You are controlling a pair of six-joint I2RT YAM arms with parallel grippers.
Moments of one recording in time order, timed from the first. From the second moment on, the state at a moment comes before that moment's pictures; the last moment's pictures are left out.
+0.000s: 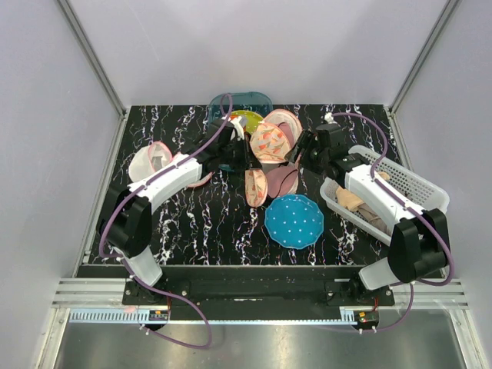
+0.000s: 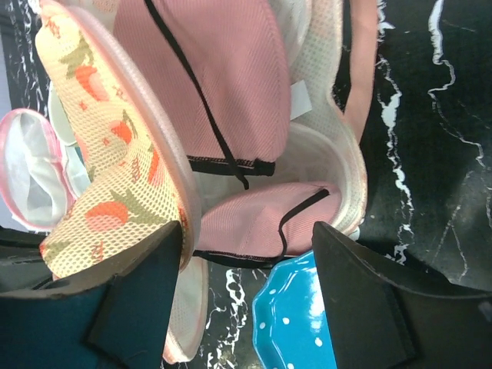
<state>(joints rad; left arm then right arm) -0.55 1.71 1.32 -0.26 0.37 -0.64 0.36 1.46 1.12 -0.30 -0.02 0.71</state>
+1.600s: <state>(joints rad) -0.51 1.72 1.39 -0.34 0.42 -0.63 0.36 1.58 0.87 0.24 -0.26 0.04</state>
